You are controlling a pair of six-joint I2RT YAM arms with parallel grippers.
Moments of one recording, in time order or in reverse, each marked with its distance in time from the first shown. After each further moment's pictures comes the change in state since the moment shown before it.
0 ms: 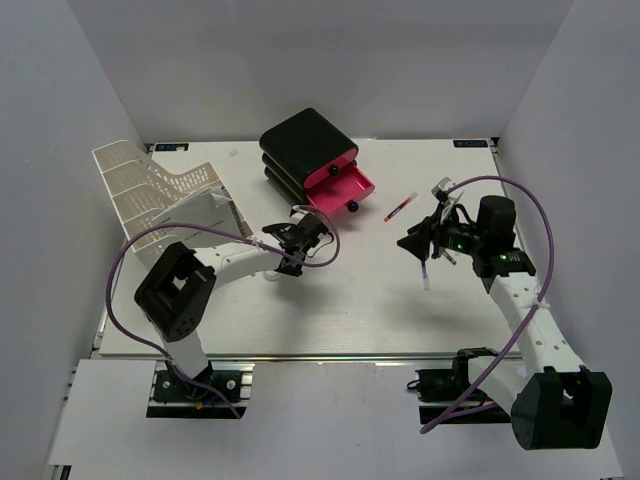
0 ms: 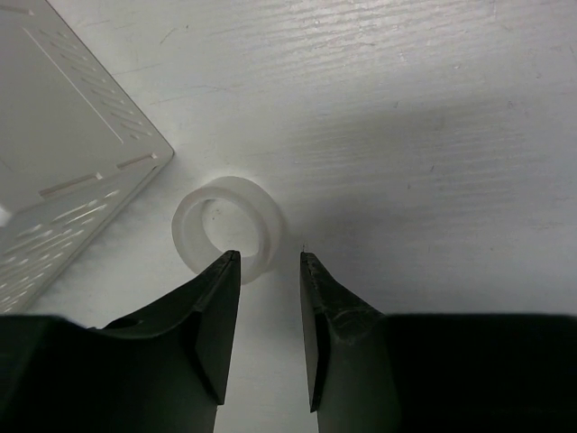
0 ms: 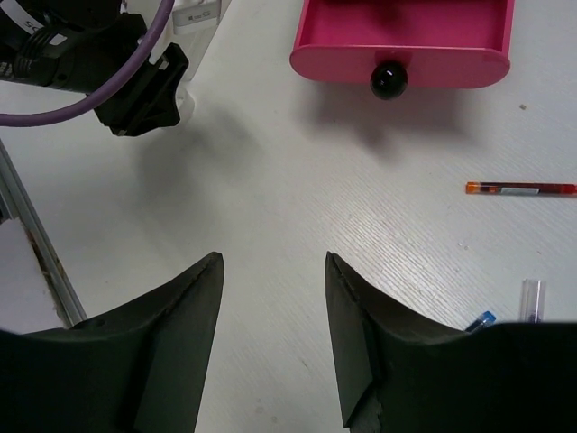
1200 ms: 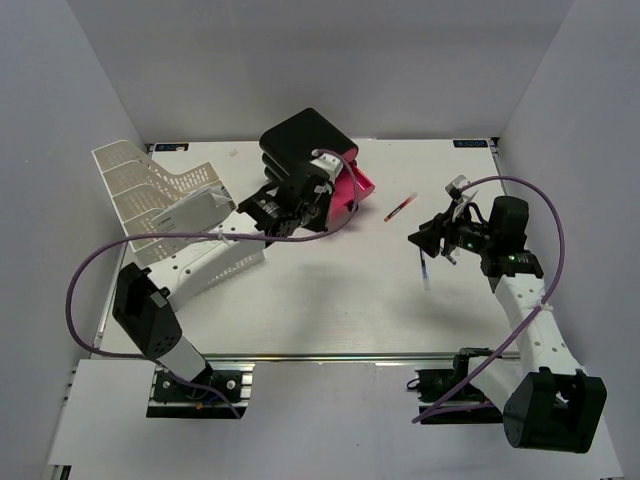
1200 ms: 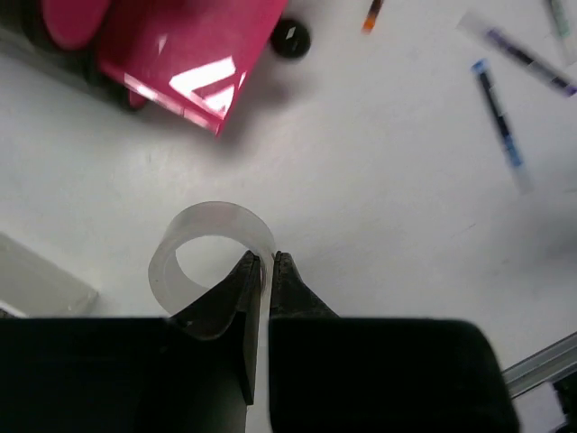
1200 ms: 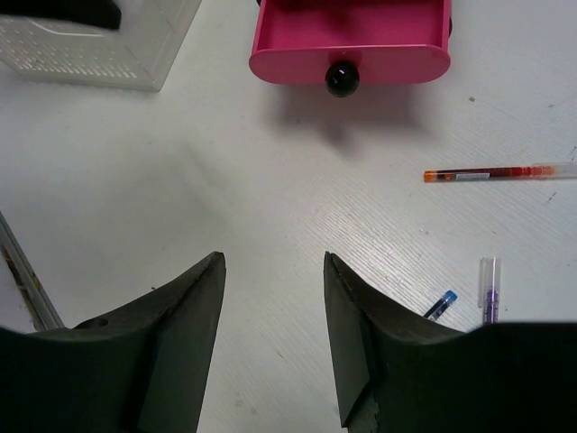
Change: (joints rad) left arm -0.007 -0.138 0.311 0.033 0.299 0.140; right arm -0.099 -0.009 -0.002 -0.003 -0.019 -0.012
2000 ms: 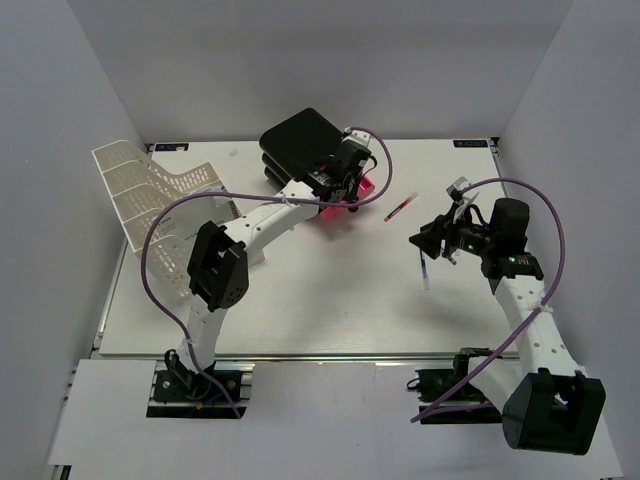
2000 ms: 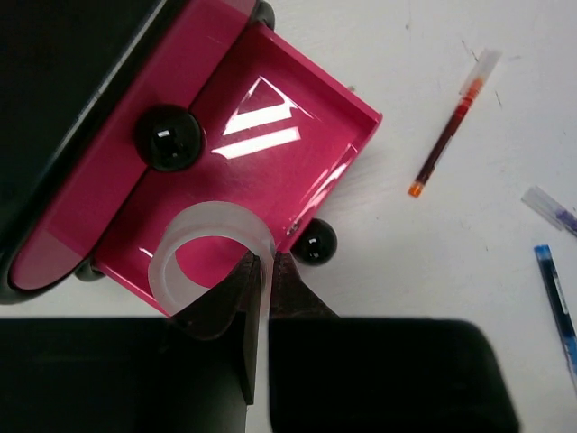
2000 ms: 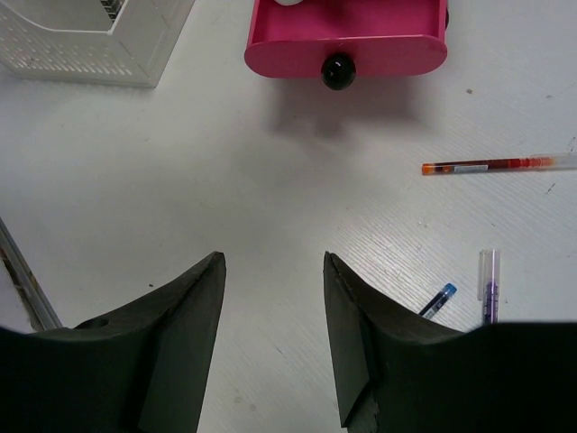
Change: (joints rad) left arm 0.012 0.502 0.517 0.030 -0.182 0.017; right arm -0.011 -0.008 -0.017 0.001 0.000 -0.003
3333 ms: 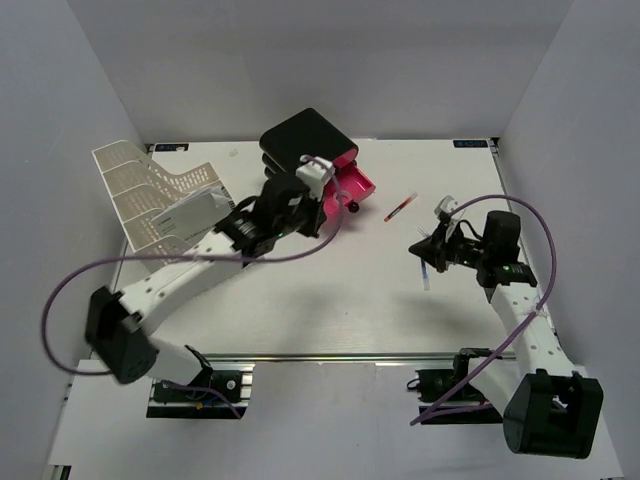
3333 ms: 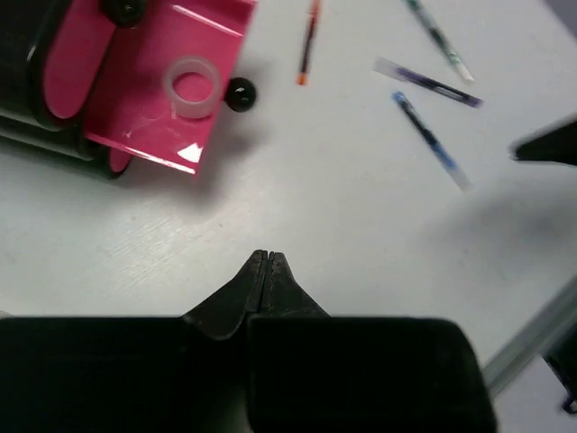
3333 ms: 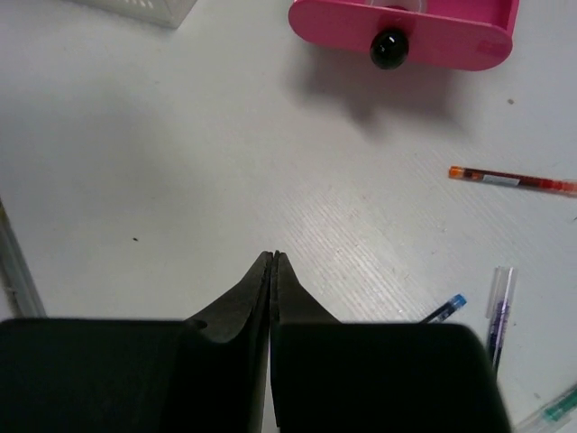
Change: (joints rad) left arm 0.010 -0.609 -0.637 0.197 0.272 0.090; right arm -0.003 -0.020 -0.100 -0.010 -0.107 -0.225
